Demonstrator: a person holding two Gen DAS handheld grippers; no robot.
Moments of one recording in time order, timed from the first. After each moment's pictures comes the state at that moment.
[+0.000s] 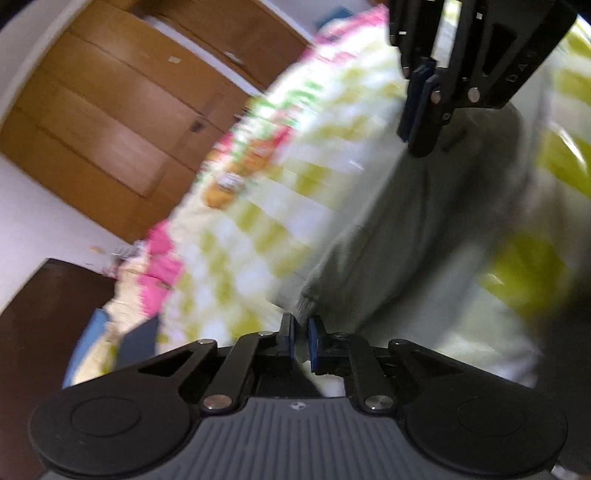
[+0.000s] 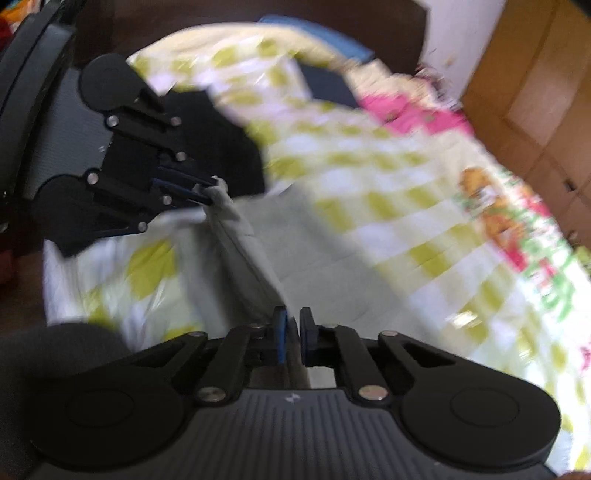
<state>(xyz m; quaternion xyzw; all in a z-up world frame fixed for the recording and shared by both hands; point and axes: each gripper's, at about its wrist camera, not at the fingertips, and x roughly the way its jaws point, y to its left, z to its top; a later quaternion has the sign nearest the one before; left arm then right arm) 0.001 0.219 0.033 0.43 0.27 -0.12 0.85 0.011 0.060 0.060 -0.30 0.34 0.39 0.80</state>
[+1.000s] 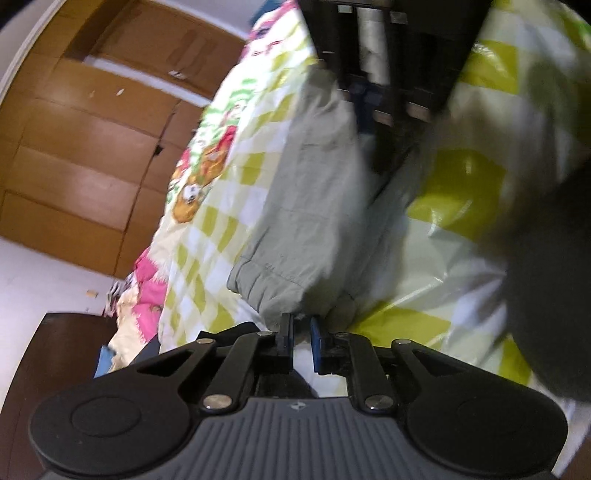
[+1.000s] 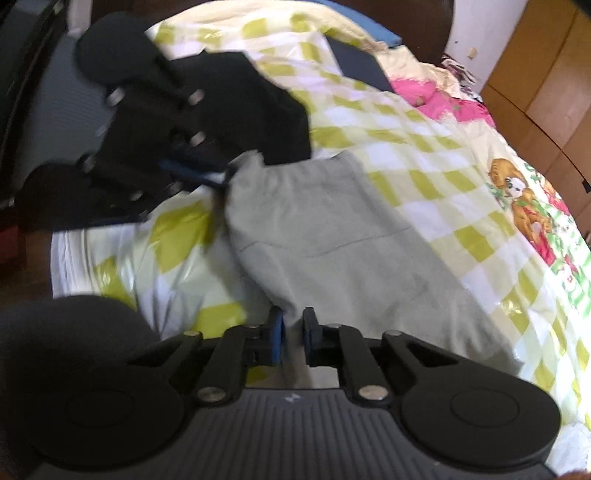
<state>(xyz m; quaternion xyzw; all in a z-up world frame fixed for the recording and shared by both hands) -0.037 0.206 -0.010 0.53 0.29 -0.17 0.78 -0.009 0.079 0.007 -0.32 0.38 0.42 0.76</state>
